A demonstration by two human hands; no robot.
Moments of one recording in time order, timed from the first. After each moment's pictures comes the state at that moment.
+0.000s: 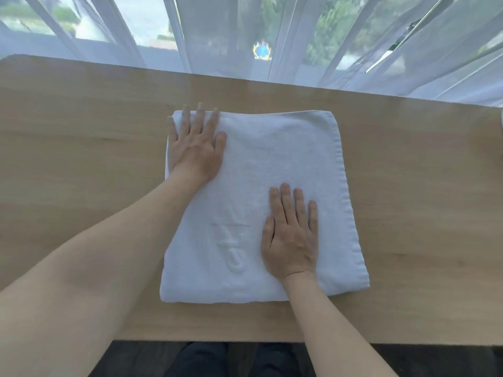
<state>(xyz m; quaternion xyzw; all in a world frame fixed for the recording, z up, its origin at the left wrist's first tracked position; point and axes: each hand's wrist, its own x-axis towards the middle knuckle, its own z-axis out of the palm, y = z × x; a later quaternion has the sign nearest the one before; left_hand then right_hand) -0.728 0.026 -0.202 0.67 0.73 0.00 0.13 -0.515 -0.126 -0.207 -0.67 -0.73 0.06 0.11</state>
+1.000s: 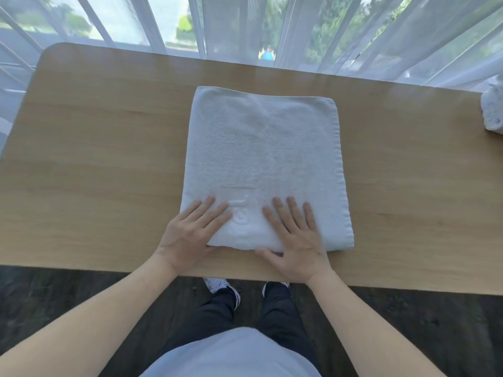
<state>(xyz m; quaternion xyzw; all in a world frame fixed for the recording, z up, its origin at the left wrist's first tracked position) -0.752 -0.228 -0.190 0.87 0.48 0.09 0.02 -0.467 -0.220 -0.193 -0.51 -0.85 0.12 0.00</state>
